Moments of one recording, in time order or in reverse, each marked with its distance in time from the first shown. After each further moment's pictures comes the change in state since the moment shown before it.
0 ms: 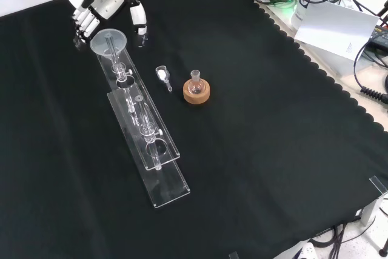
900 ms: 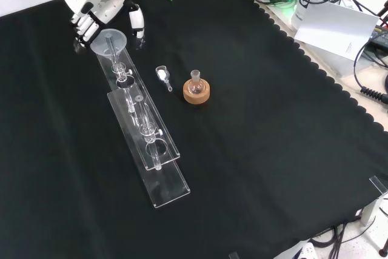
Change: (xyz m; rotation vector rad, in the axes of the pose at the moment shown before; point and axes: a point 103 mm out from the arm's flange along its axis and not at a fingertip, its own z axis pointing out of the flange) arm 0.002 0.009 0.001 0.005 -0.031 0.005
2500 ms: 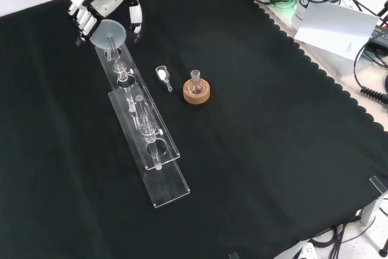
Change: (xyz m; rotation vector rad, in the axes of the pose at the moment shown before) arm -0.001 -0.014 -0.027 -0.084 -0.107 0.050
